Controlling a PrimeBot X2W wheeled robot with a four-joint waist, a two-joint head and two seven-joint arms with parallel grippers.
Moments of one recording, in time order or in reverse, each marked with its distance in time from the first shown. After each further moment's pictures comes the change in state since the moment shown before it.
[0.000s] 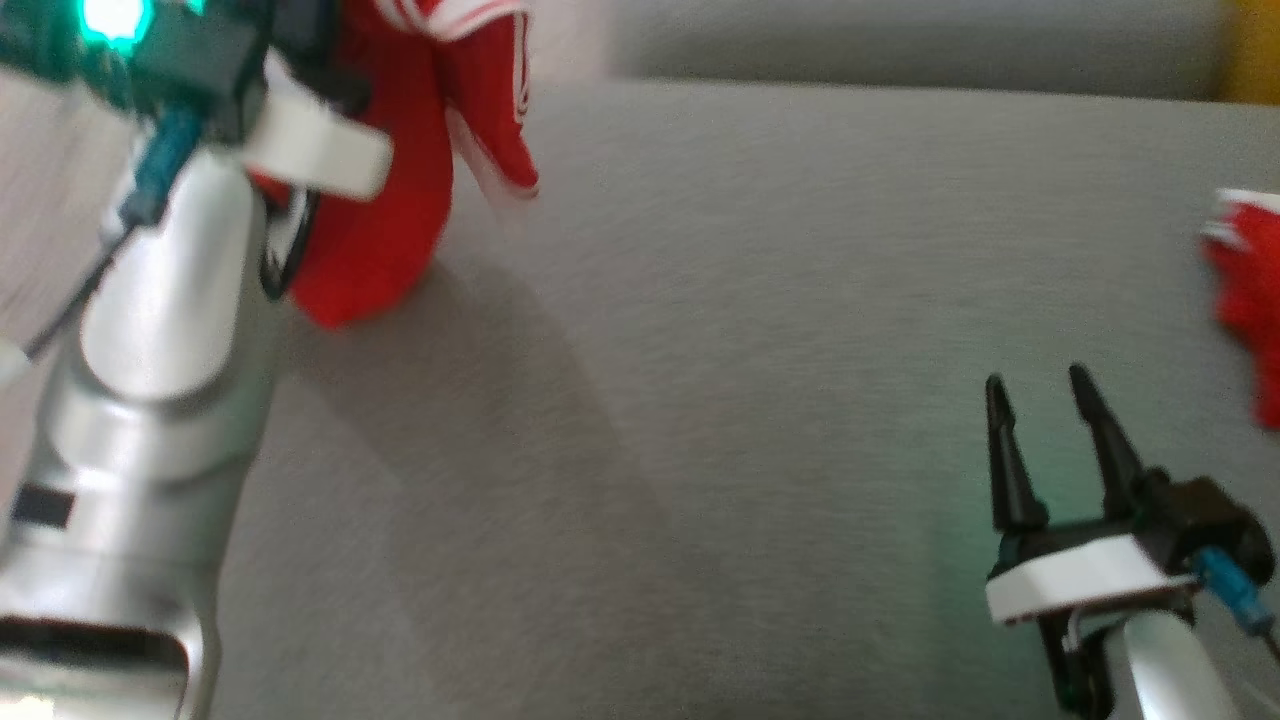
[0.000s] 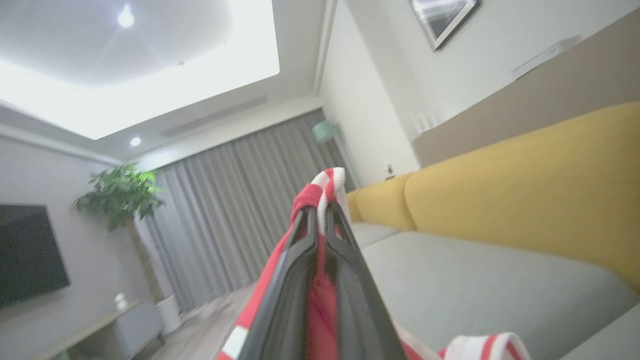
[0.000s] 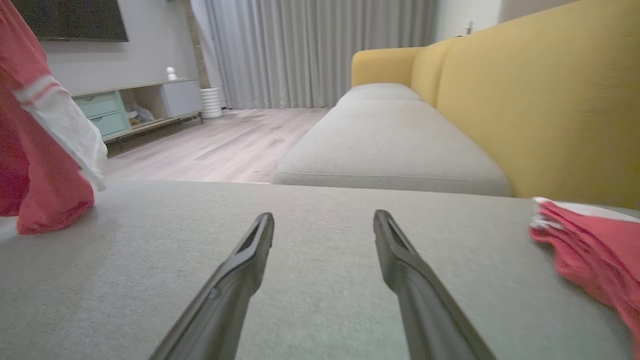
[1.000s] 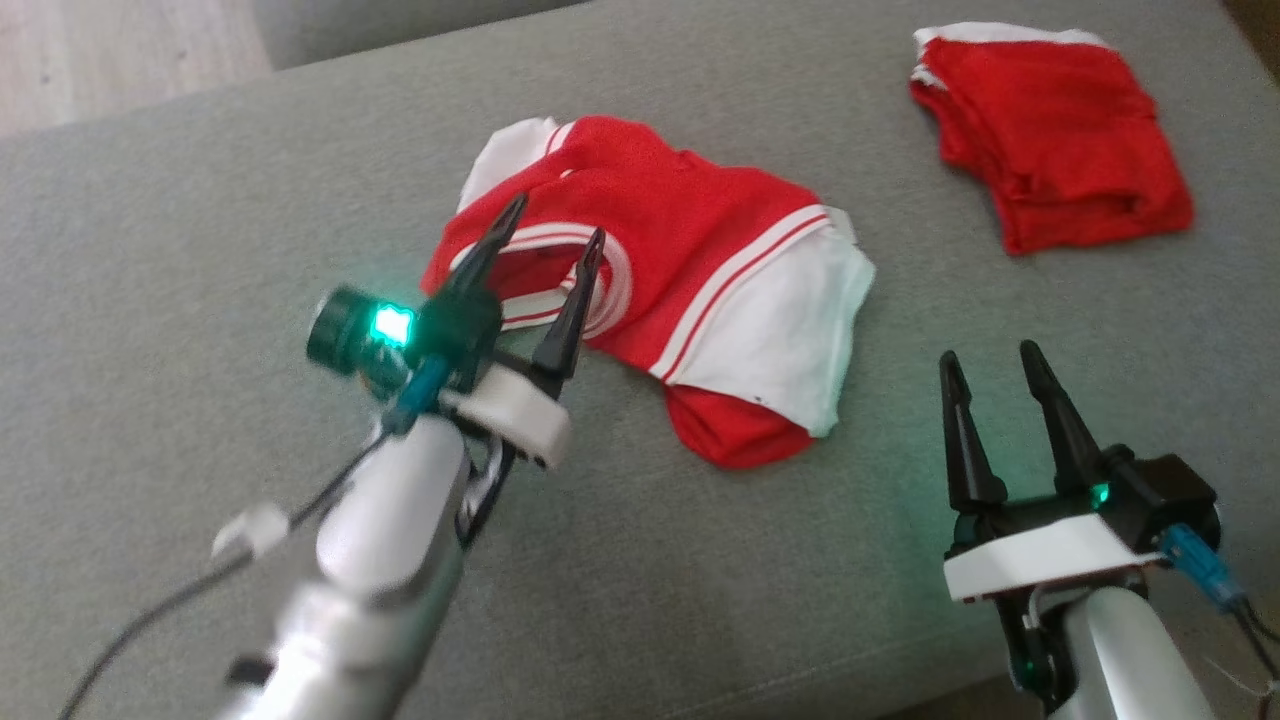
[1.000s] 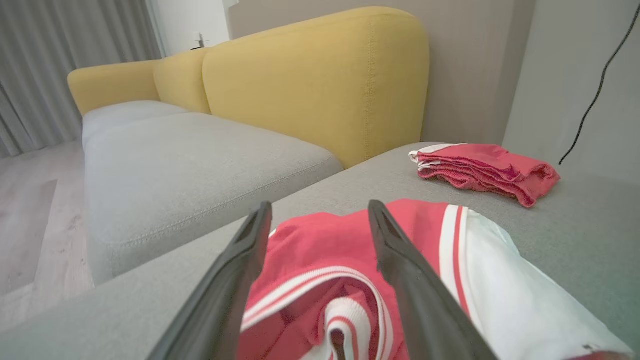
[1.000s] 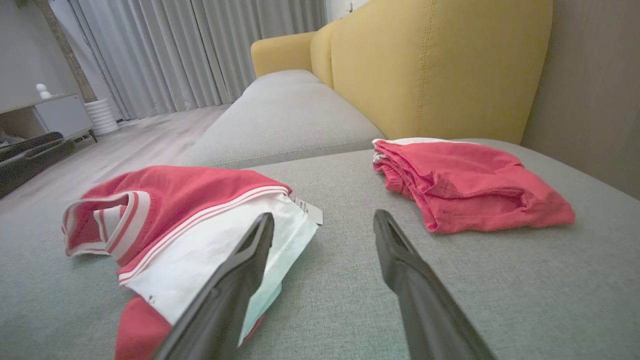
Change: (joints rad) left arm 0.242 -0.152 -0.206 0.213 -0.120 0.004 -0.008; right arm -0.029 0.034 0.070 -0.007 0.076 0.000 0.000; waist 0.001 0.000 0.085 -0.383
